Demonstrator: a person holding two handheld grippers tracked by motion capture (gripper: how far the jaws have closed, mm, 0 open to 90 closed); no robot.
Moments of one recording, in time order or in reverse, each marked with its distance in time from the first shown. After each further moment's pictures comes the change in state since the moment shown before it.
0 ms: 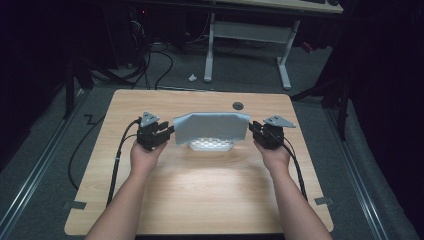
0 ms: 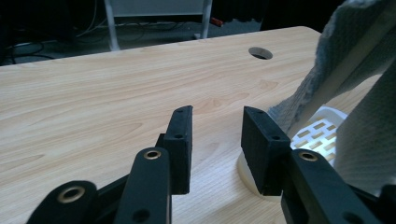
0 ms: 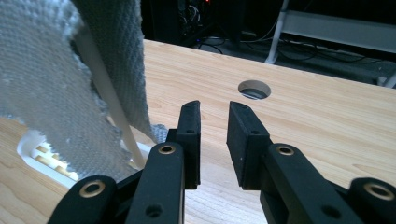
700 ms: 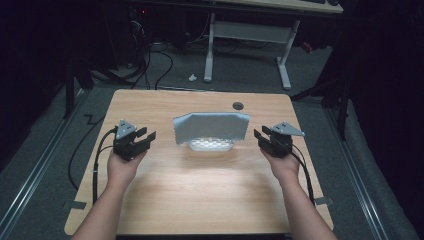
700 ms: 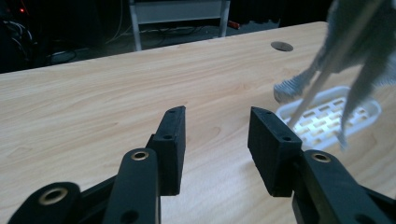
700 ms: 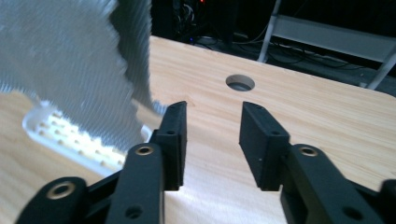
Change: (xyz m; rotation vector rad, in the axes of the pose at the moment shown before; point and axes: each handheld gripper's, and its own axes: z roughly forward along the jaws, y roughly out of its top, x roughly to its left) left arm 0.021 -0.023 -0.067 -0.017 0.068 0.048; right arm 0.001 -0.010 -0.038 -0.006 -0.026 -0.062
